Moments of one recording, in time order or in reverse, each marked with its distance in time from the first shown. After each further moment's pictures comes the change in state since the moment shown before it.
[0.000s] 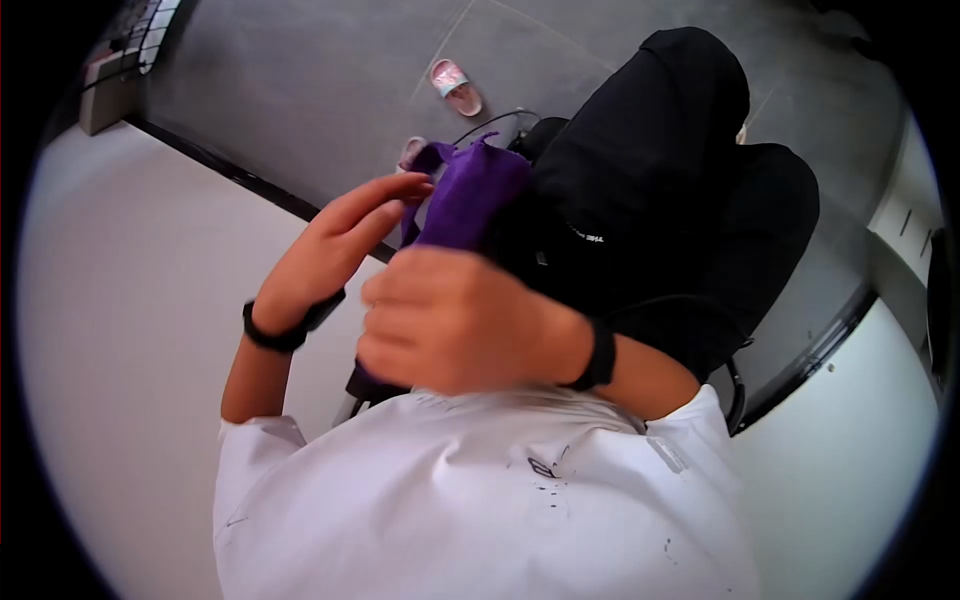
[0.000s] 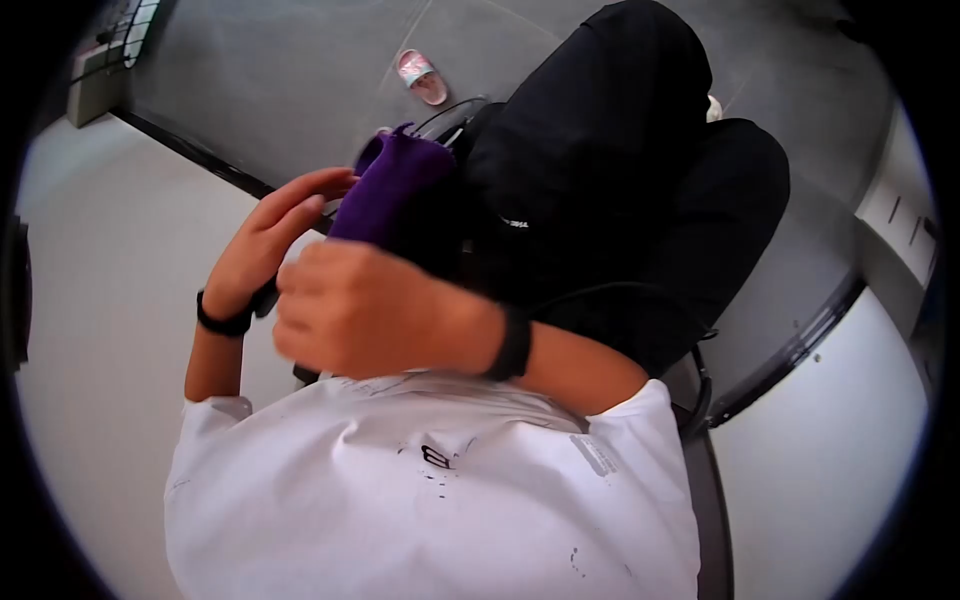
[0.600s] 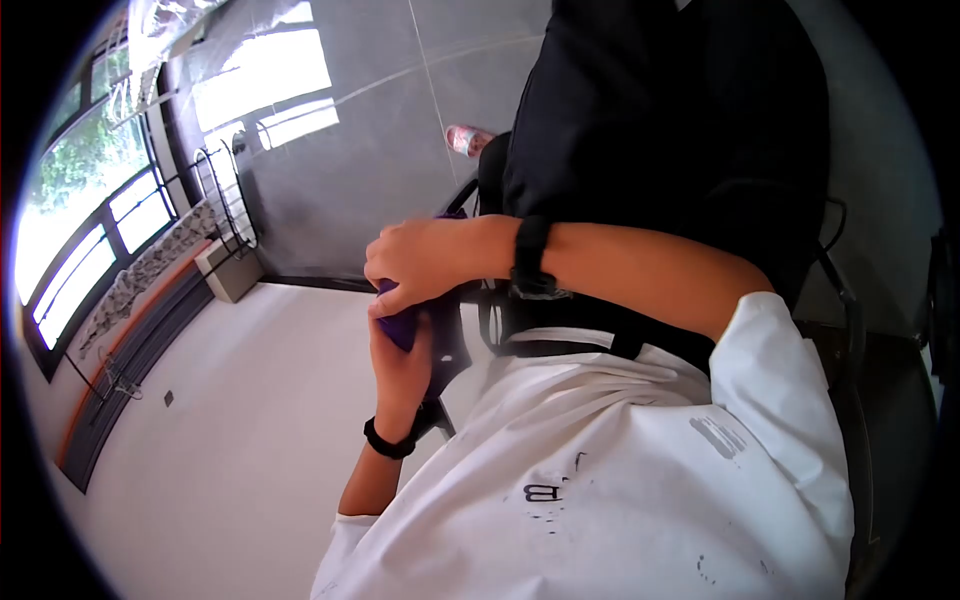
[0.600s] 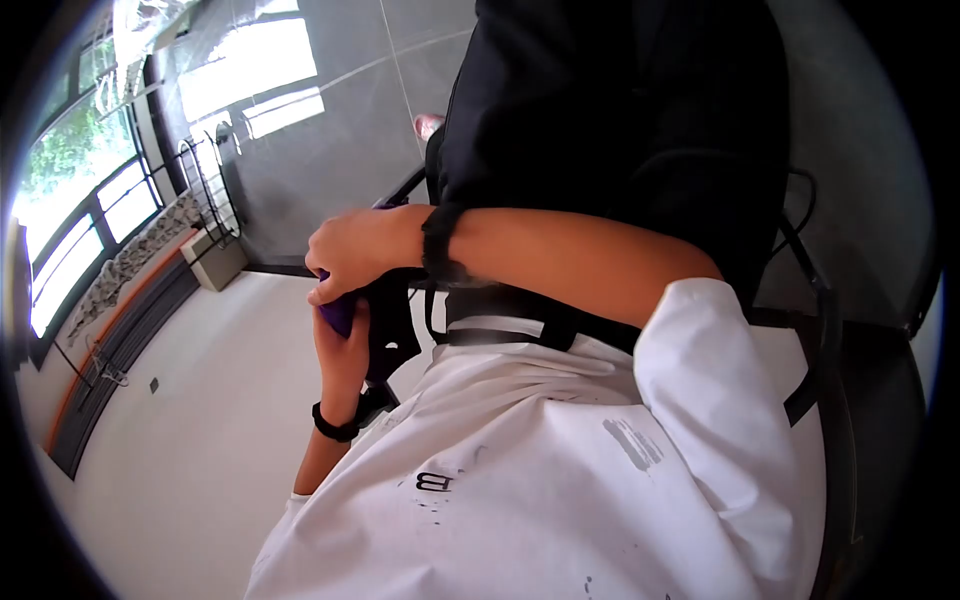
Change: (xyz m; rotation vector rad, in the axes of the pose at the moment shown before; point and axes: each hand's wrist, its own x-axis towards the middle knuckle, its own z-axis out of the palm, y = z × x) left_hand -0.018 0.034 0.110 0.635 0.587 -0.018; right_hand -0.031 0.078 -0.036 0.353 -0.033 0.428
